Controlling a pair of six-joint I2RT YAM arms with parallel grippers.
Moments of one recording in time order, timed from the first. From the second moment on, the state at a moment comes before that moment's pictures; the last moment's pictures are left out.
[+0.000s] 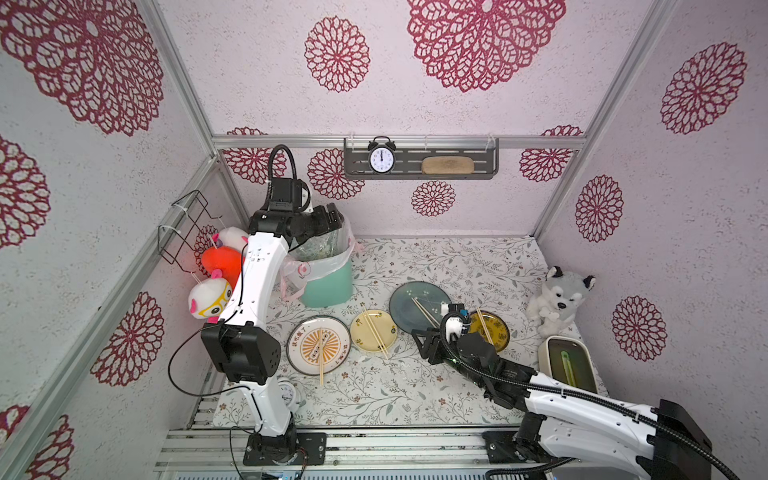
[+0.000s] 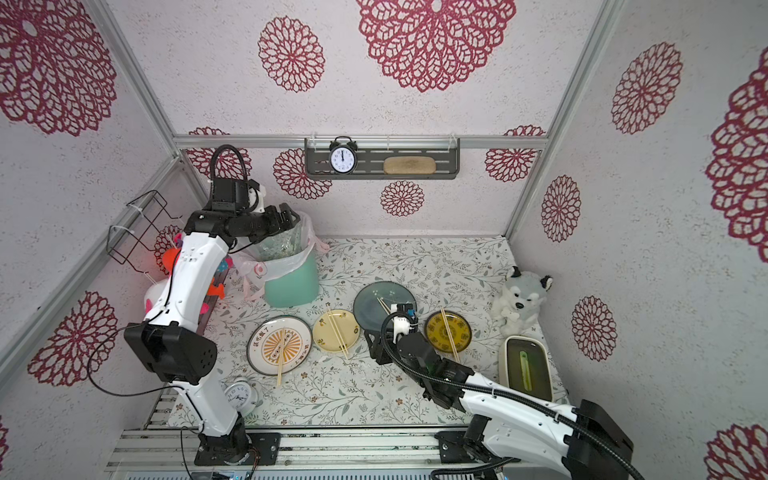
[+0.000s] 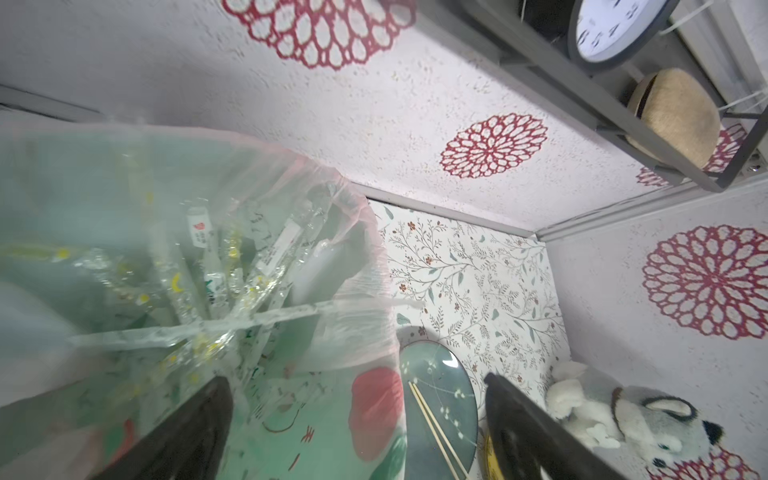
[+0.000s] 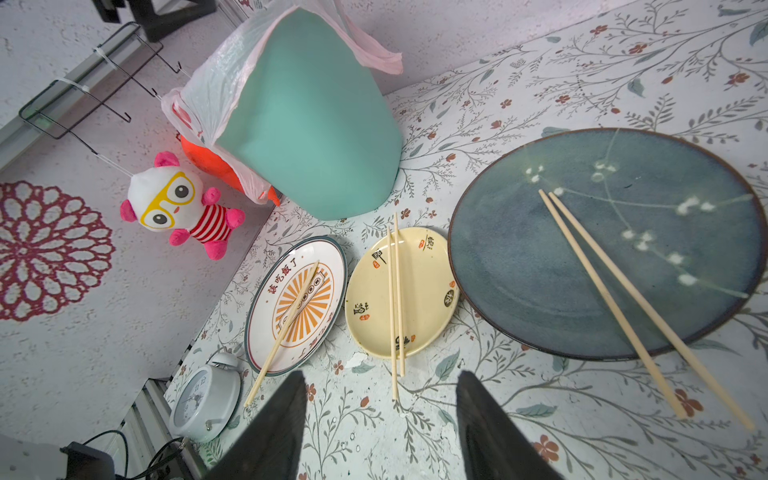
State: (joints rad) left arm -0.10 1.82 2.06 -0.91 0.21 -0.42; right arm 1.00 0.99 0.52 0.13 0.26 0.73
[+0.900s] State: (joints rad) left arm -0.44 1.08 1.12 -0.48 -0.28 -0.17; right arm 0.97 0.70 0.50 0.05 0.55 0.53
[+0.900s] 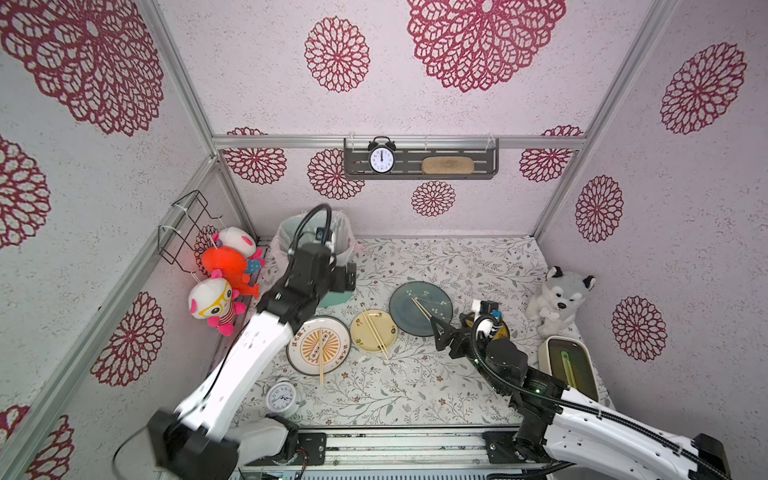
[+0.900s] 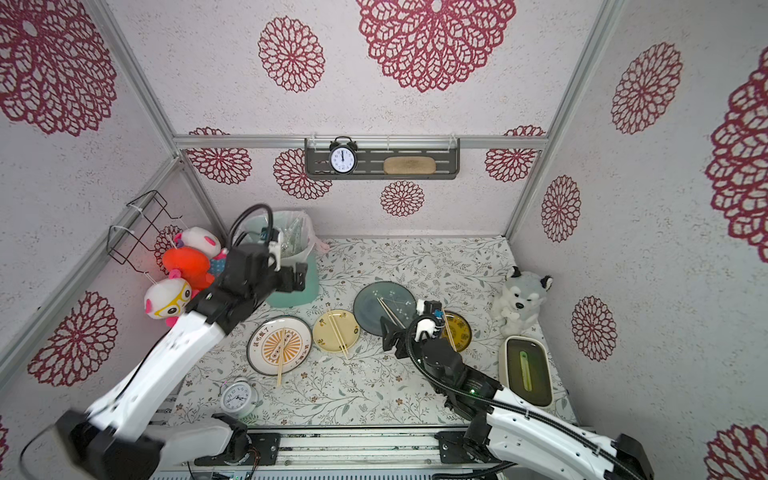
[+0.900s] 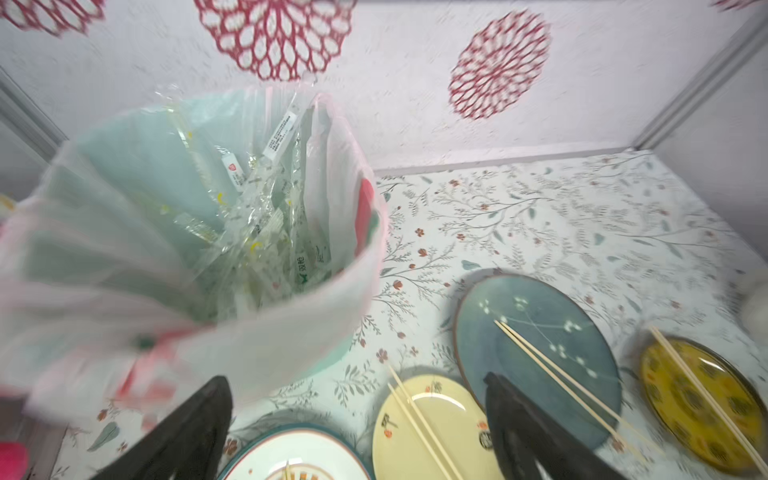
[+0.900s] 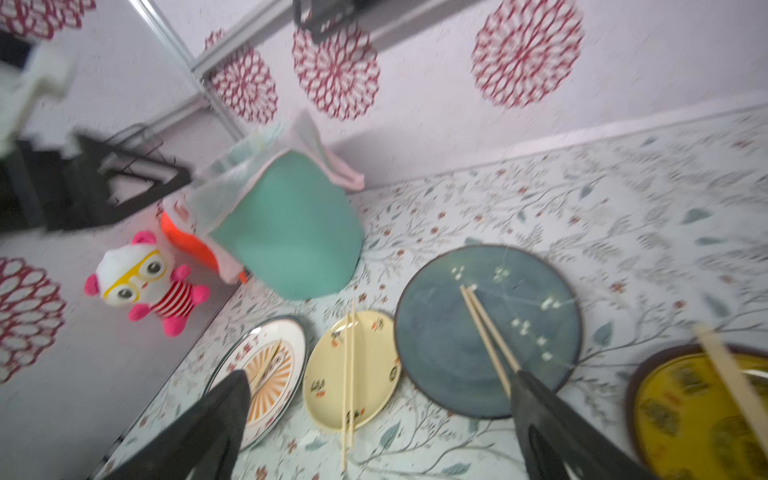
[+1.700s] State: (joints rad) left arm 0.06 1.33 0.22 0.86 -0.38 -0.03; right arm 0.22 1.36 0.16 0.85 0.61 -0.02
